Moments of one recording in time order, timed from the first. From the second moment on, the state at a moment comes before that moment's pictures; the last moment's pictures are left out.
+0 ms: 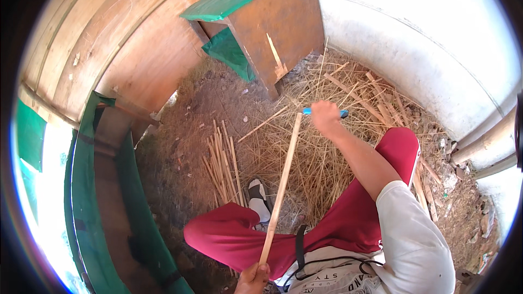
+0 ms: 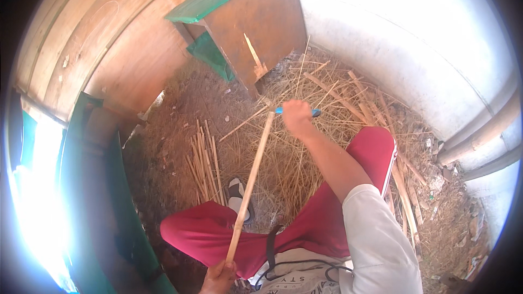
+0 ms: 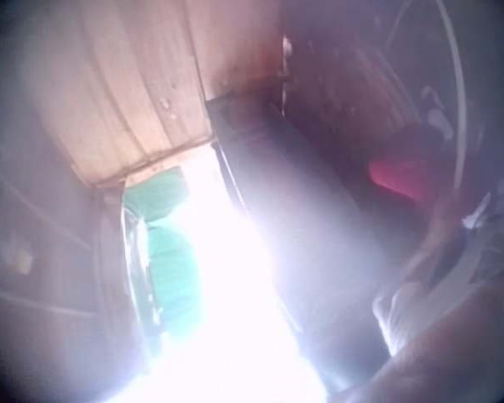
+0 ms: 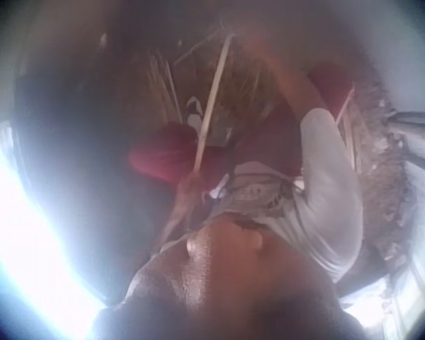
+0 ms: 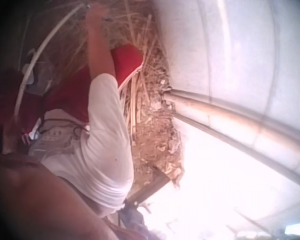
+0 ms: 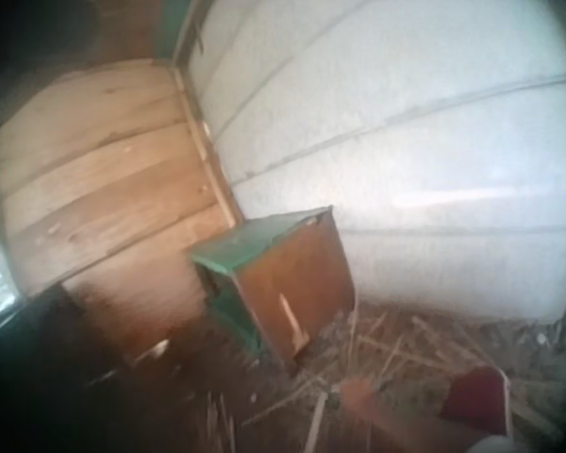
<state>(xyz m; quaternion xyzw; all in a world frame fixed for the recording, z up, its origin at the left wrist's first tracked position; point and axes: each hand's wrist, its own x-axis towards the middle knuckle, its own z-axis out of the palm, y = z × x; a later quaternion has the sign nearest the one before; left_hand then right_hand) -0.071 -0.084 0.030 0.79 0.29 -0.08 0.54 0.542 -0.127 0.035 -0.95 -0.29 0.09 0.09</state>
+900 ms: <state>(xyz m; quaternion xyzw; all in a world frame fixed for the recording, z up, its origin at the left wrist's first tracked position) 0.213 -0.055 0.108 0.44 0.29 -0.06 0.85 0.510 -0.169 0.150 -0.91 -0.33 0.16 0.21</state>
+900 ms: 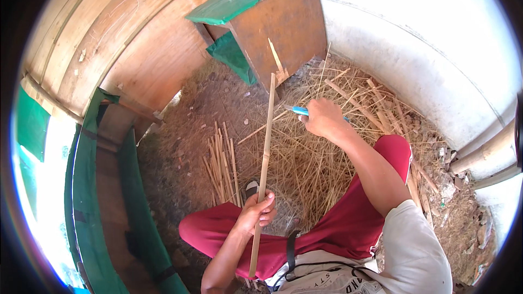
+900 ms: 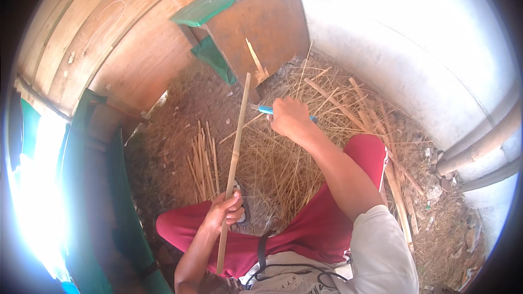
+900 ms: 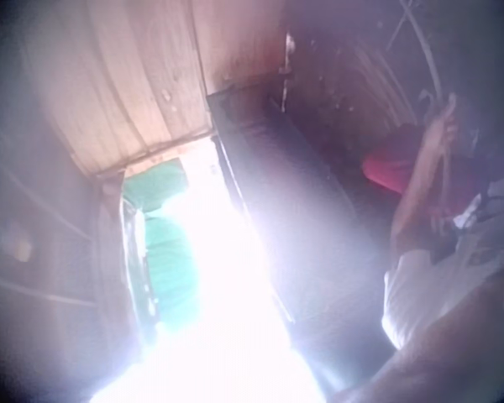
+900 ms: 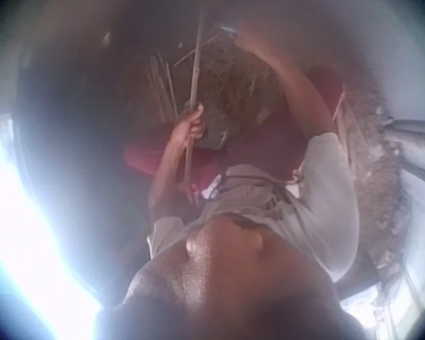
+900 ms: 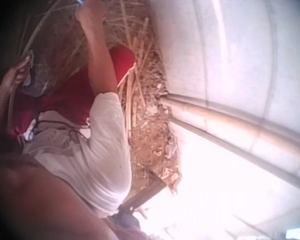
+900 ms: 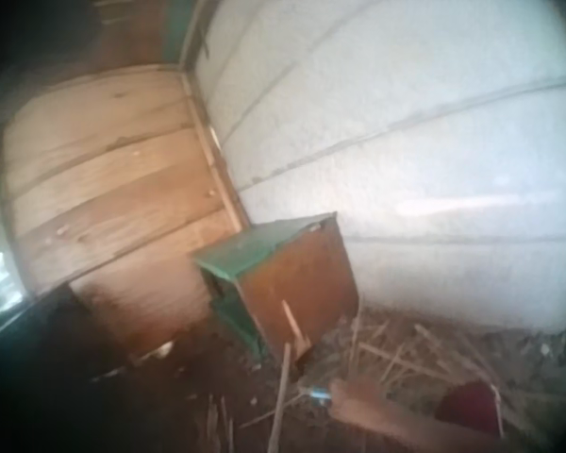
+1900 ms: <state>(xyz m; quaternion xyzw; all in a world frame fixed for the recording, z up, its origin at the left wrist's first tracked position) 0.265 -0.101 0.118 0.72 0.31 -0.02 0.61 0.527 -0.161 0.141 -0.63 -0.23 0.20 0.71</state>
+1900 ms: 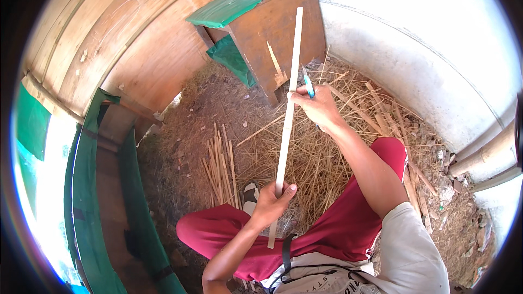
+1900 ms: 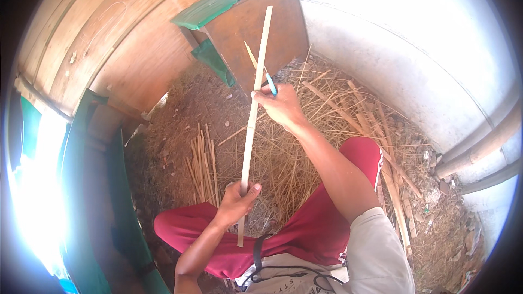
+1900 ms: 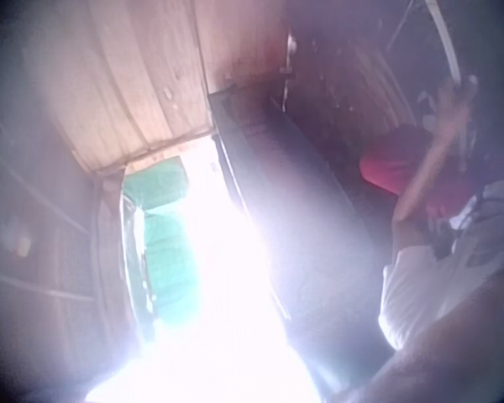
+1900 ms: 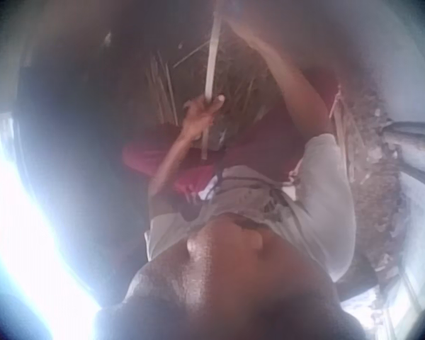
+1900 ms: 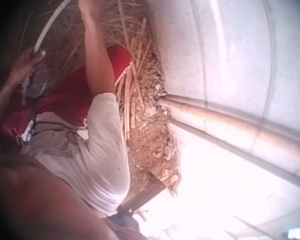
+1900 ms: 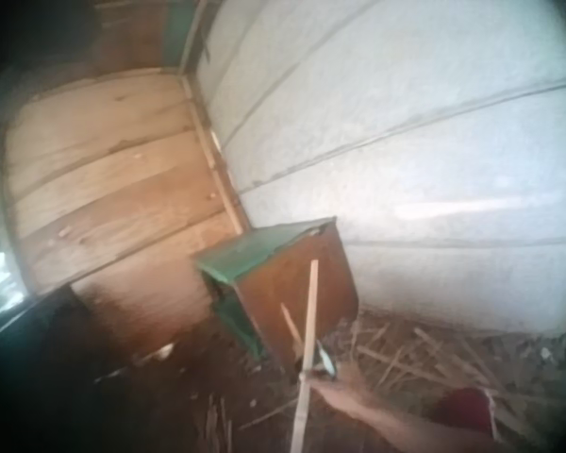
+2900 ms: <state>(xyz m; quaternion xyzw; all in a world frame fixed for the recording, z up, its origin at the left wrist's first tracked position) 0.267 -0.094 0.131 0.67 0.38 -0.03 0.63 0.455 -0.138 0.098 -0.87 -0.45 -0.05 0.21</state>
